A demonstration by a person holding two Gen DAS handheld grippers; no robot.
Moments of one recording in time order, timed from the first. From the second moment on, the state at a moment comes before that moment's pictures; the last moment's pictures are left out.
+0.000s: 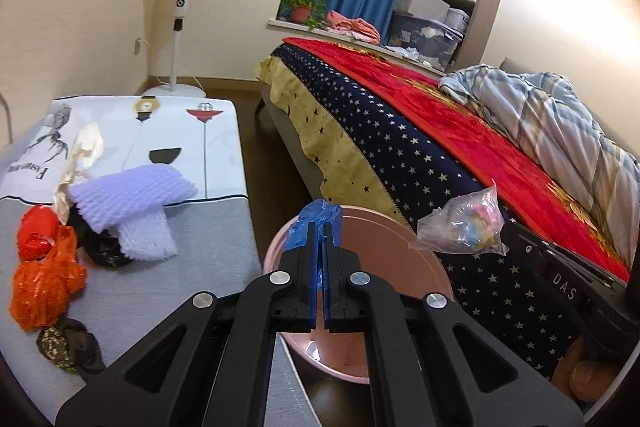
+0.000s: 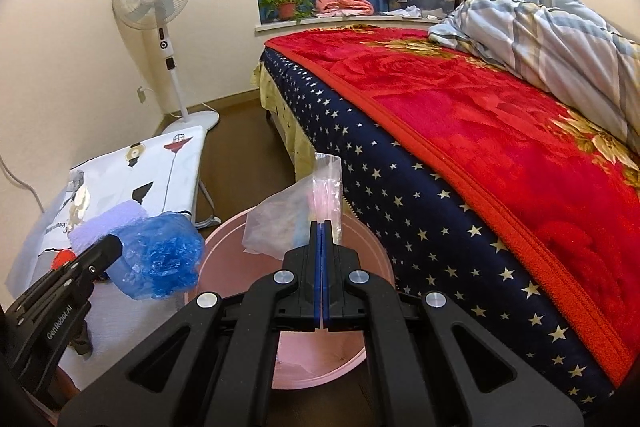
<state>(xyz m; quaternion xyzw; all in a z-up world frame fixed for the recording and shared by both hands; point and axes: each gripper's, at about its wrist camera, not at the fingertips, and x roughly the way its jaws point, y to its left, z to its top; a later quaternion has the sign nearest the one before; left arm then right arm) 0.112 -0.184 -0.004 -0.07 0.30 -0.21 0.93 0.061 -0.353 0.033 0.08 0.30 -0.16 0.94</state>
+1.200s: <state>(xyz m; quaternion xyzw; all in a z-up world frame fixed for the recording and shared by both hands) 0.115 -0.180 -0.008 -0.08 0.31 -0.21 0.92 0.058 -0.359 0.033 0.08 0.29 -0.19 0.94</state>
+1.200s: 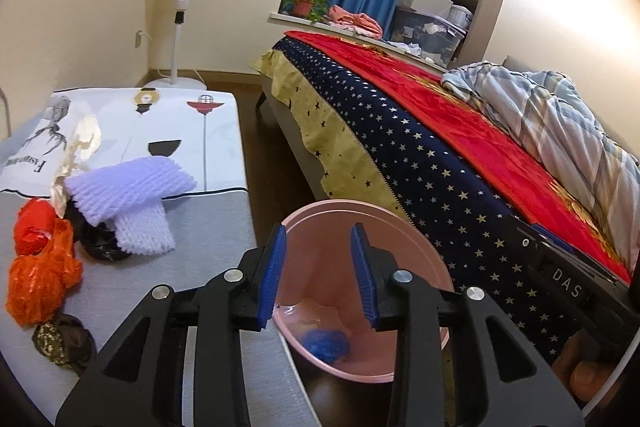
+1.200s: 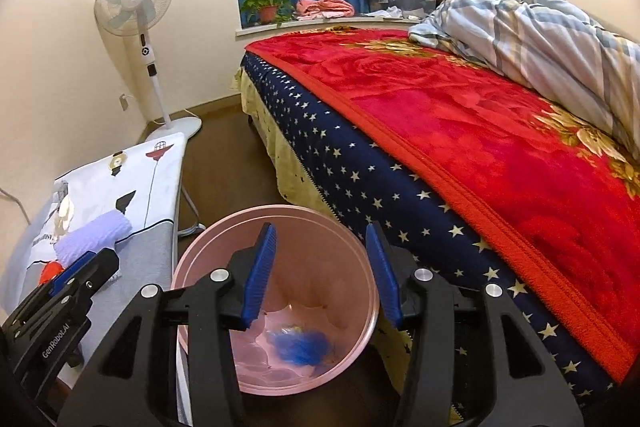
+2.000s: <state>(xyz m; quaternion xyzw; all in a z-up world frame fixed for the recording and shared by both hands) 0.091 -0.081 0.008 -0.09 0.29 -0.13 0.94 0.053 -0.297 0.047 0.06 0.26 -0.10 0.96</state>
